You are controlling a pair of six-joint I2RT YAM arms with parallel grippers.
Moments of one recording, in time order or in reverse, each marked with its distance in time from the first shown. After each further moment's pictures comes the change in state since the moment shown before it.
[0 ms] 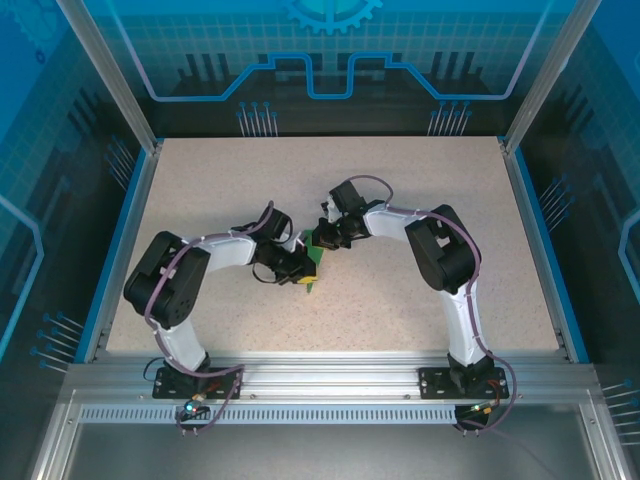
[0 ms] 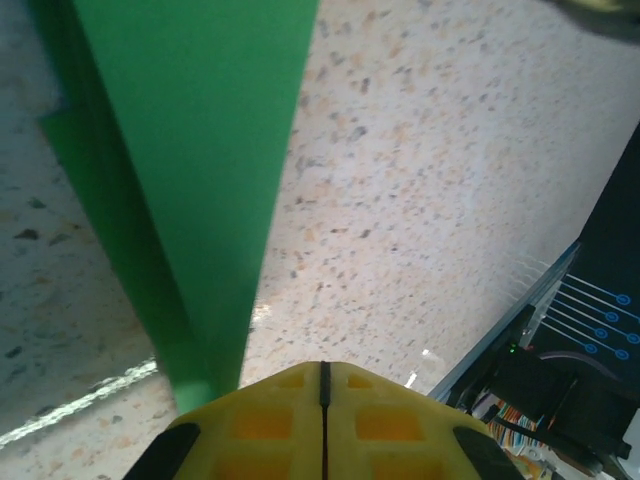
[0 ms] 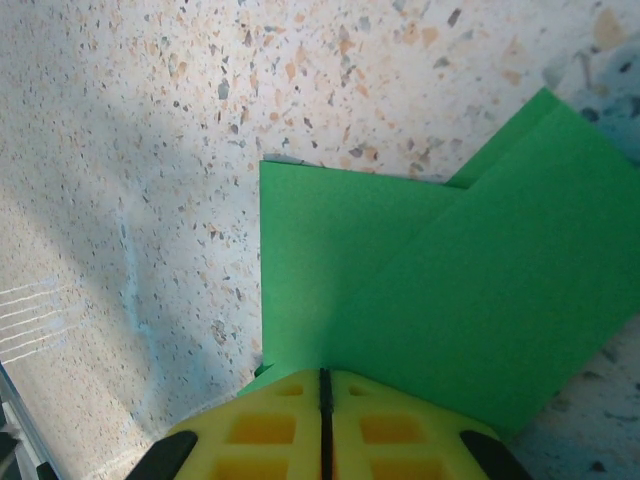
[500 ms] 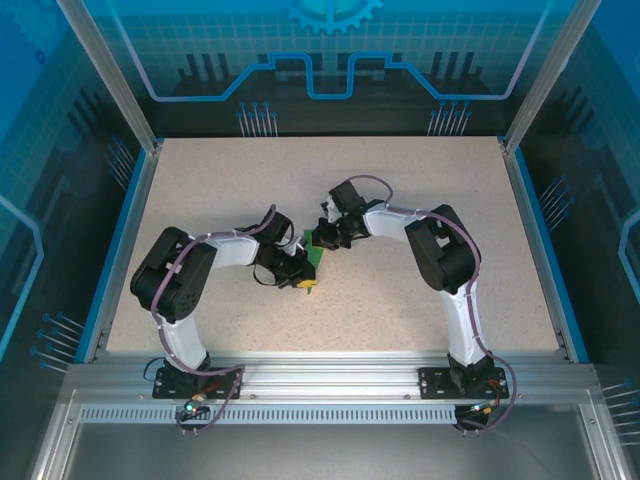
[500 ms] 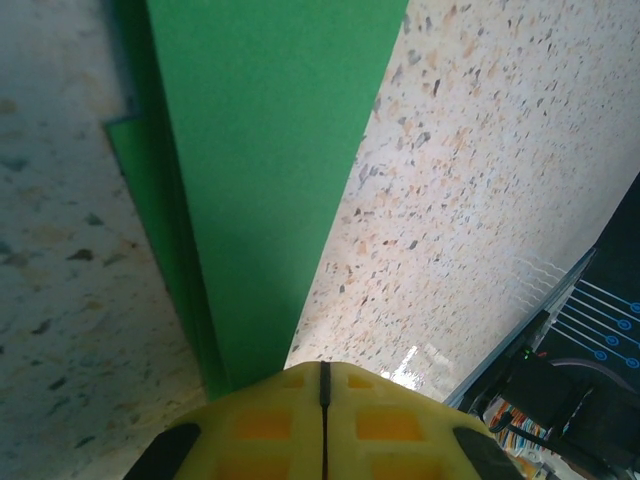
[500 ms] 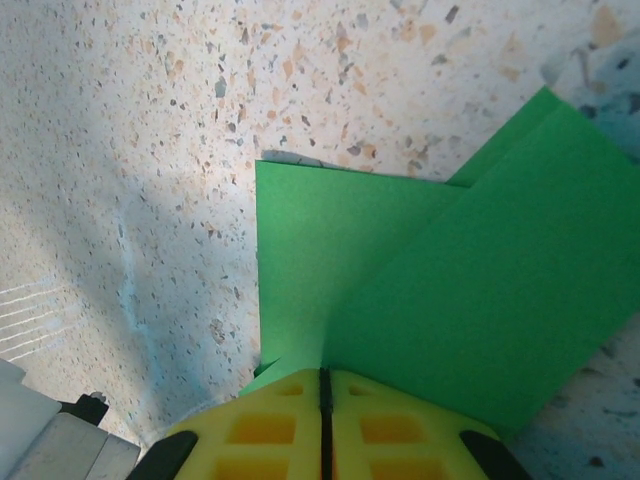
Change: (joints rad) left arm 0.000 0.032 0.000 0.000 -0.004 -0.003; right arm 0.002 0.001 0.011 -0.026 0.010 -0.004
